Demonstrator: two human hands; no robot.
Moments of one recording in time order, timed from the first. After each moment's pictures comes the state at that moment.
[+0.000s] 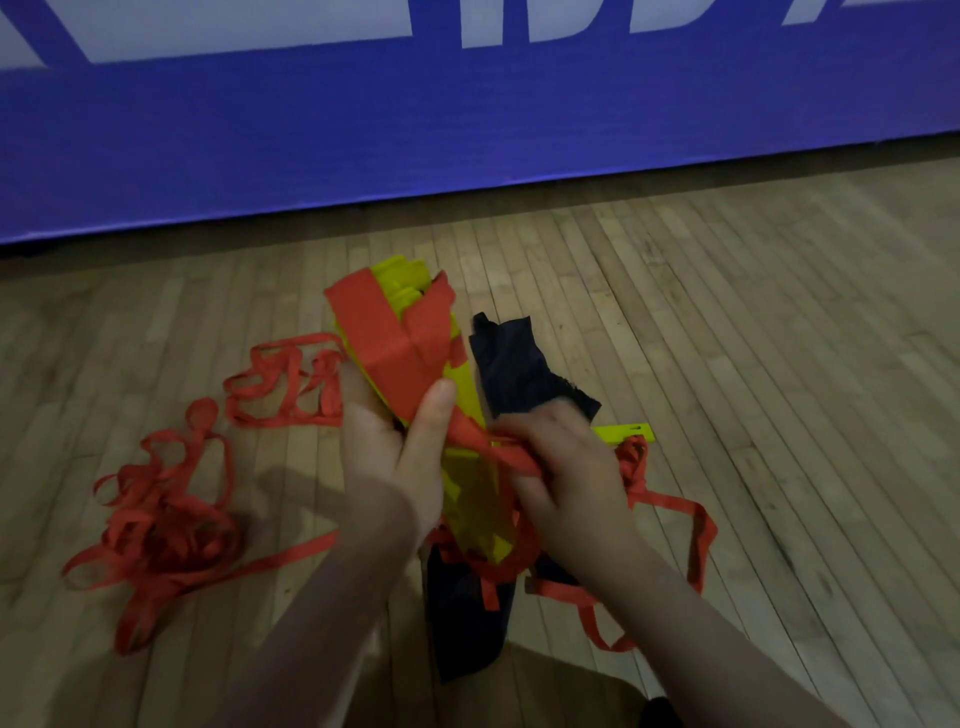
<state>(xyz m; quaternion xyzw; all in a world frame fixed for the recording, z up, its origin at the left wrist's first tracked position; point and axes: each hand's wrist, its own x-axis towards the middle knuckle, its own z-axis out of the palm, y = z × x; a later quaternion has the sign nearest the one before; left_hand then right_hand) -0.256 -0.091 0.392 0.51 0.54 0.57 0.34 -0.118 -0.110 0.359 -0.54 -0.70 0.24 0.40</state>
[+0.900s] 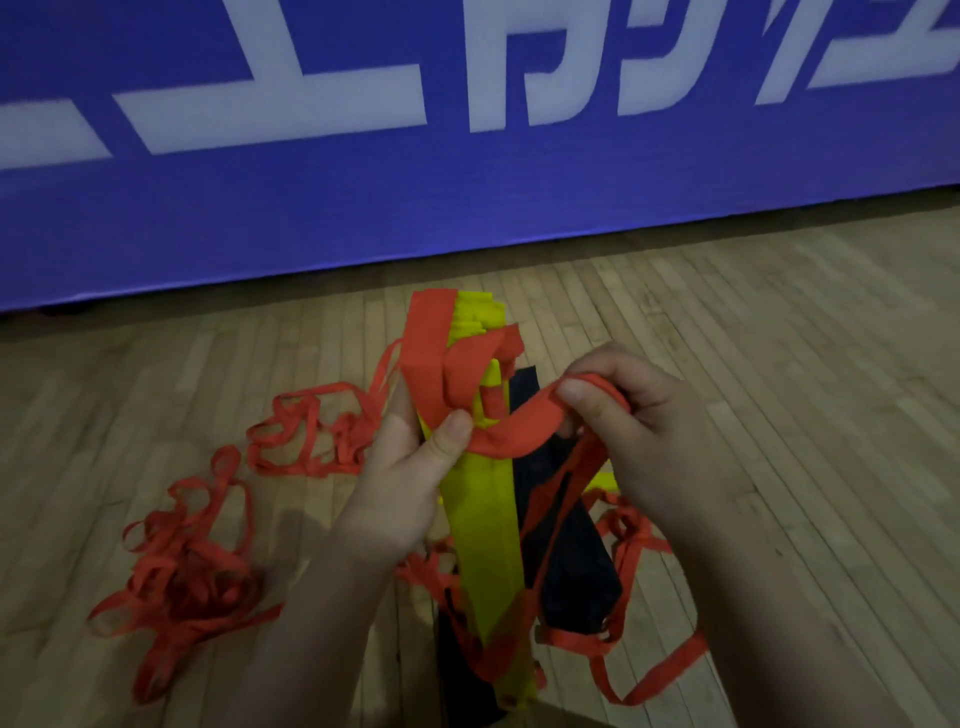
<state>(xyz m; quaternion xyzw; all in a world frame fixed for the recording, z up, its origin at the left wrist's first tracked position) -0.264 -0.079 0.439 0.53 0.33 0.55 0.55 -0.088 -0.090 0.458 -0.42 -0.61 0.36 0.57</state>
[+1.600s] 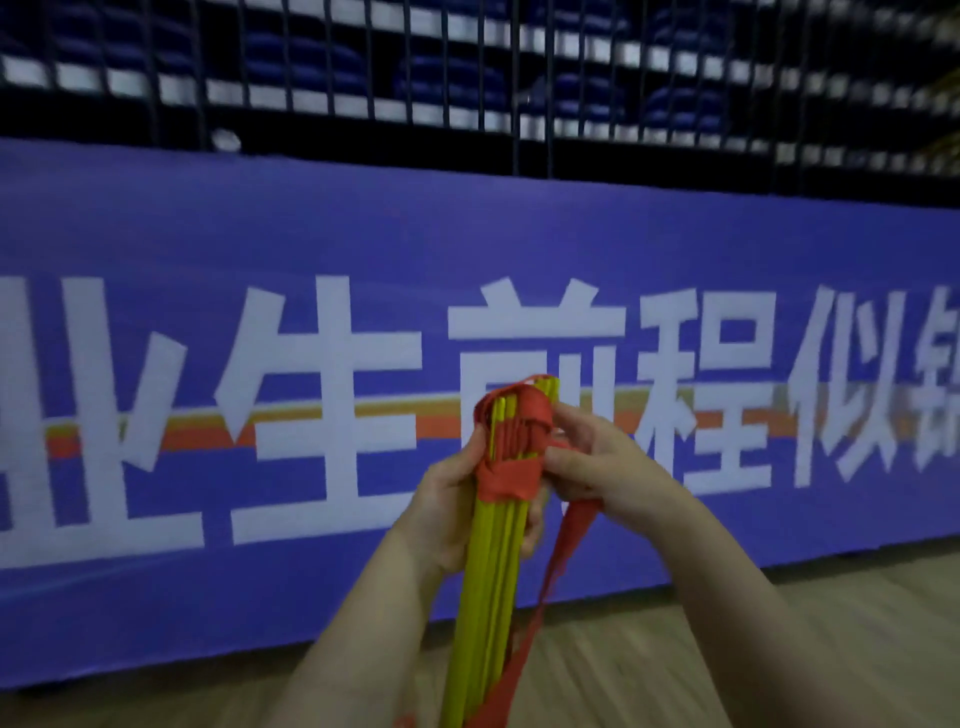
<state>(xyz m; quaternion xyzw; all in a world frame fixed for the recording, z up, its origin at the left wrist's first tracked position) -0.256 -0.145 0.811 0.60 -0.01 0.33 0.73 -0.087 -0.166 0.833 -0.20 -0.75 0.41 0.47</state>
